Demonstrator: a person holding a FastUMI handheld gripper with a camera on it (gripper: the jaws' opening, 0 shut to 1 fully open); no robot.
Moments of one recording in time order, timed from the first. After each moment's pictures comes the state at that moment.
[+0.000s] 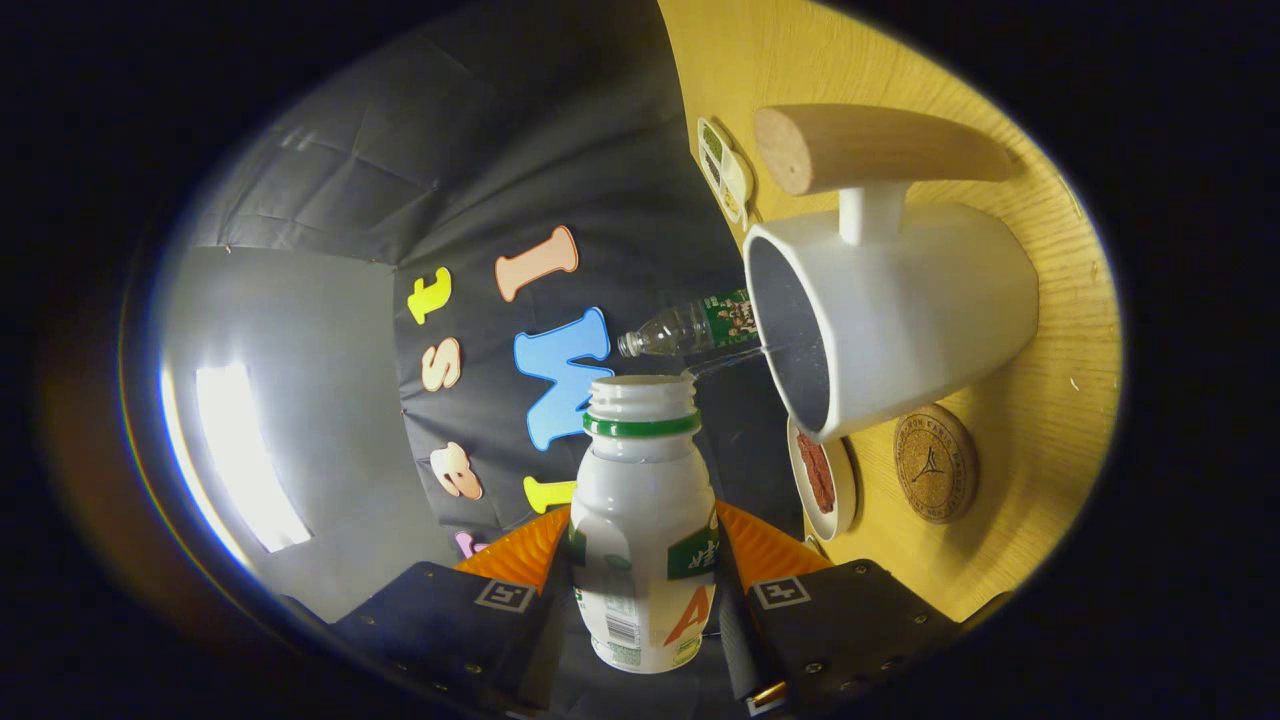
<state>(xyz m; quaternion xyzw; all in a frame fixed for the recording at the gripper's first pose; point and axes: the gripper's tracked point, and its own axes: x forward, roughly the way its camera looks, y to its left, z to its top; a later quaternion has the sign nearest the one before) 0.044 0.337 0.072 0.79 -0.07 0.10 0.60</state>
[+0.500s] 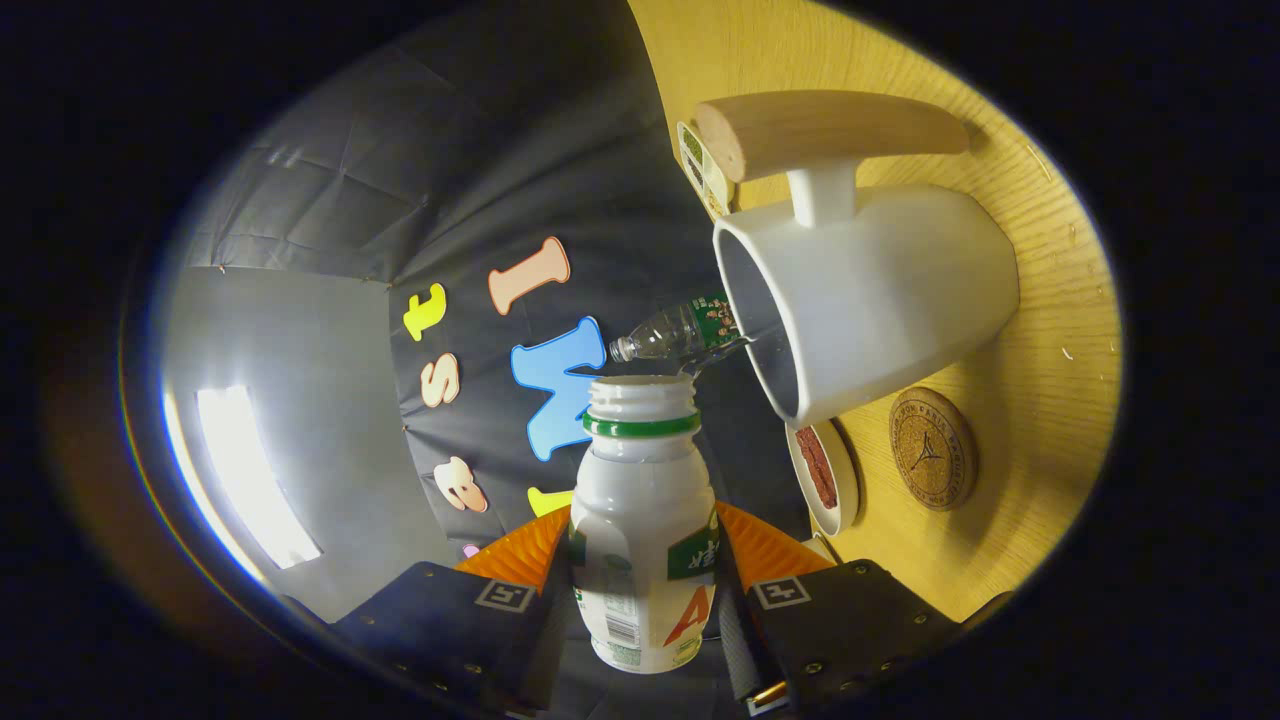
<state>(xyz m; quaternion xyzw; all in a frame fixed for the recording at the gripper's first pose) 0.049 0.341 0.069 0.81 -0.08 0.09 0.57</state>
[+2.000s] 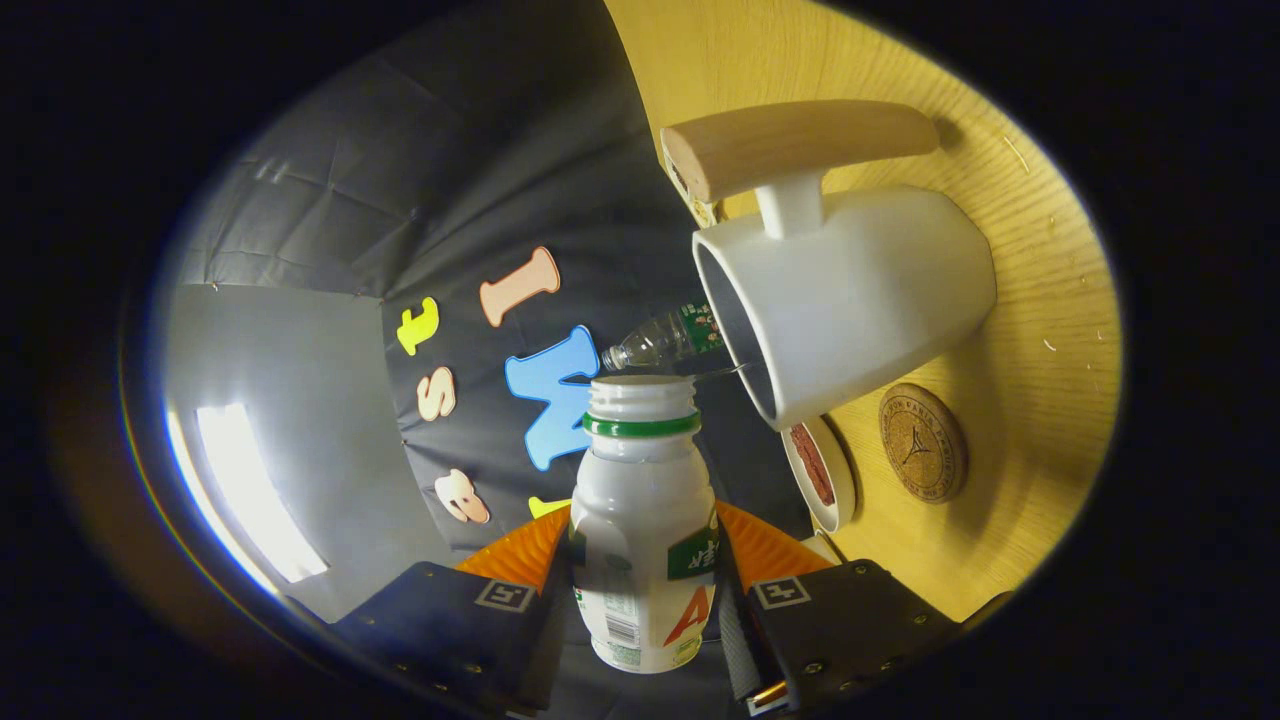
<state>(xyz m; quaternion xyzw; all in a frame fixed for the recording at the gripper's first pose) 0.044 0.335 0.065 0.82 -0.08 0.08 0.56</state>
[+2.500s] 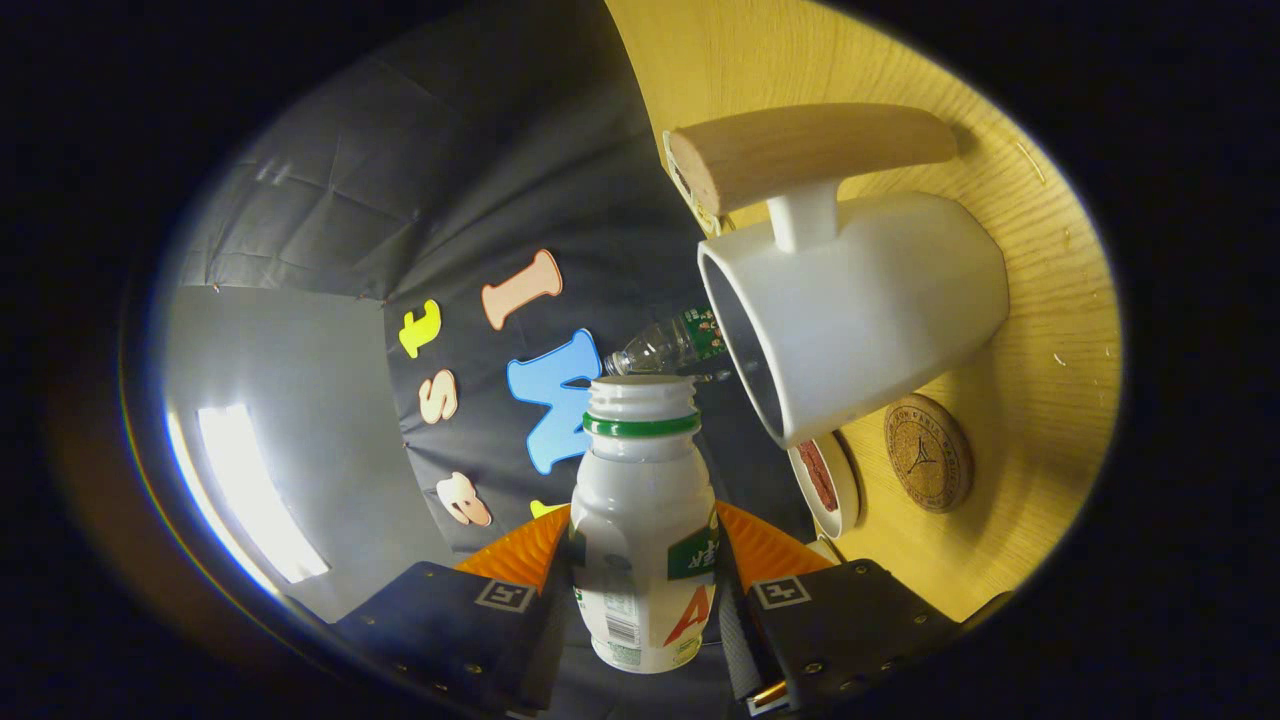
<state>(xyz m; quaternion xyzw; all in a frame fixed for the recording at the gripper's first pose) 0.048 0.331 0.063 0.82 -0.08 0.08 0.56</state>
